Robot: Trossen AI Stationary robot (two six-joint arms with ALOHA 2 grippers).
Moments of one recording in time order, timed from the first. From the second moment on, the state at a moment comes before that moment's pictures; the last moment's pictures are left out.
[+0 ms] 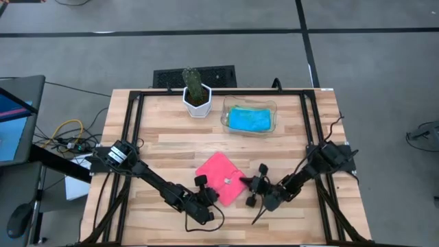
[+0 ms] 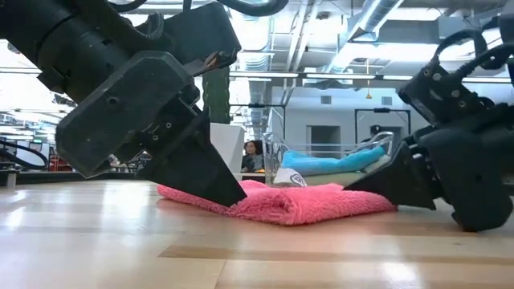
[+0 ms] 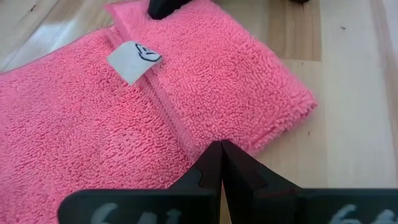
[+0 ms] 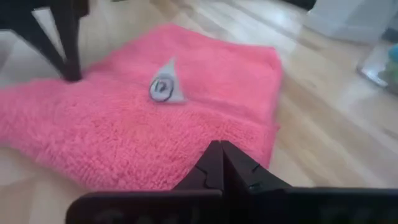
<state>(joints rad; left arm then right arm) -0.58 2.05 1.11 0.02 -0.63 -0.55 0.66 2.07 0.60 0.79 0.97 0.45</state>
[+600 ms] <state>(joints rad) -0.58 2.05 1.11 0.02 -0.63 -0.55 0.65 2.16 0.84 0.99 0.72 0.08</state>
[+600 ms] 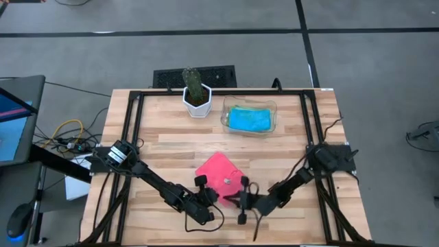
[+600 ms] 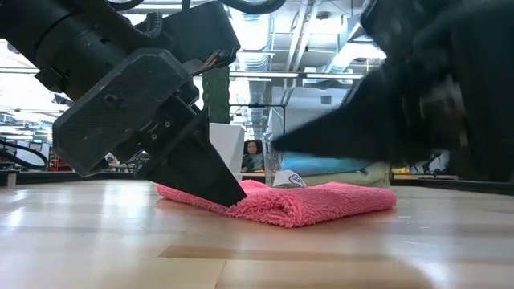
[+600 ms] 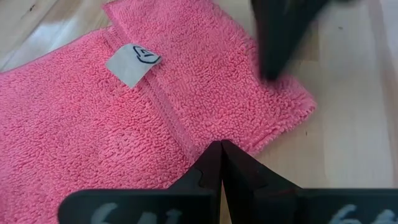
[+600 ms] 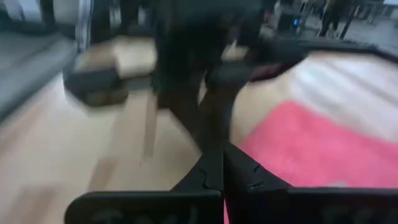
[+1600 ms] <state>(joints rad) -0.60 1.74 0.94 -0.17 -0.91 -0.67 0.68 2.29 0.90 0.98 0.70 0.21</state>
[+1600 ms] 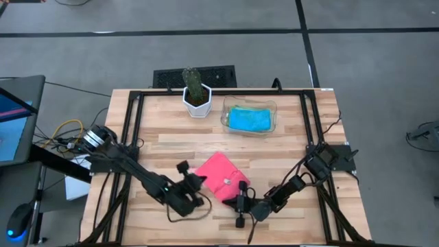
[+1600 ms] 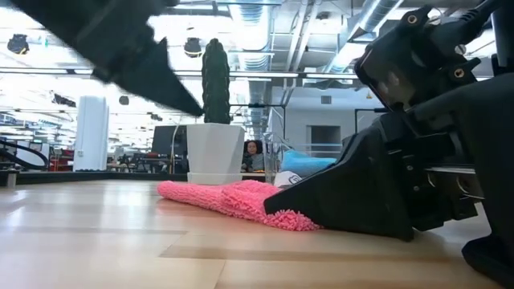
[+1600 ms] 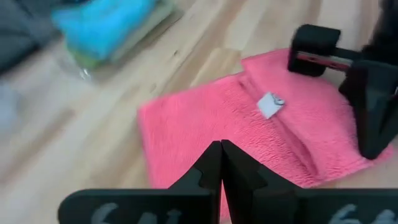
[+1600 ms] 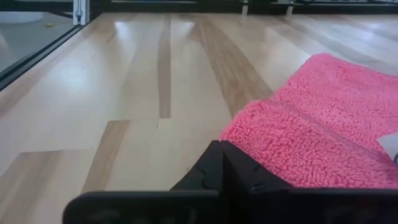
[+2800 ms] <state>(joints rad) -0.58 1.86 0.59 0.42 -0.76 -0.93 0.69 2.12 0.89 0.86 0.71 0.18</state>
